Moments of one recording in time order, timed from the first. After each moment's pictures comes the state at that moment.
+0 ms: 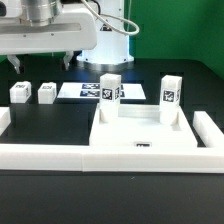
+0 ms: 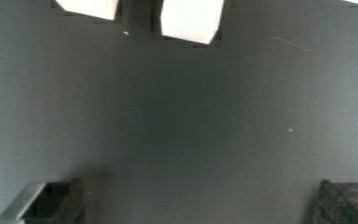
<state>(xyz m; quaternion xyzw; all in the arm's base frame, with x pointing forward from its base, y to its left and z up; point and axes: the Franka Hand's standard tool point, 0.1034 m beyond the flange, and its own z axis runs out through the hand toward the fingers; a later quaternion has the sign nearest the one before) 0.455 -0.139 0.086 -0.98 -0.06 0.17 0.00</state>
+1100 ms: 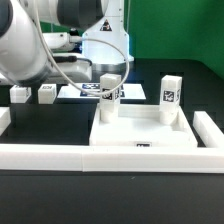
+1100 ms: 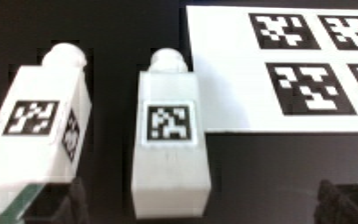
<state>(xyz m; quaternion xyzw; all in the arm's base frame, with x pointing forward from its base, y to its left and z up) 0.400 -0.143 0.039 -0.88 0.01 0.48 0.05</state>
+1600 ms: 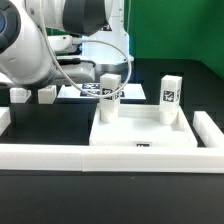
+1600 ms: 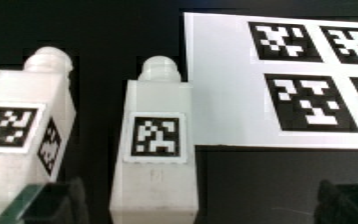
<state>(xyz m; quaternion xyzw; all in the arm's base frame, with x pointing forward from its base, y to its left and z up) 0.395 -0.136 0.036 -0.87 0.00 0.48 0.06</state>
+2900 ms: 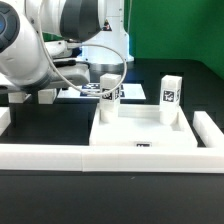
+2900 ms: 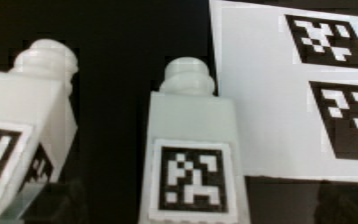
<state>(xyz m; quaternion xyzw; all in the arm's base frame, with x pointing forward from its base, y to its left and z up) 0.367 -0.147 0.015 -0.89 -0.02 0.45 0.07</state>
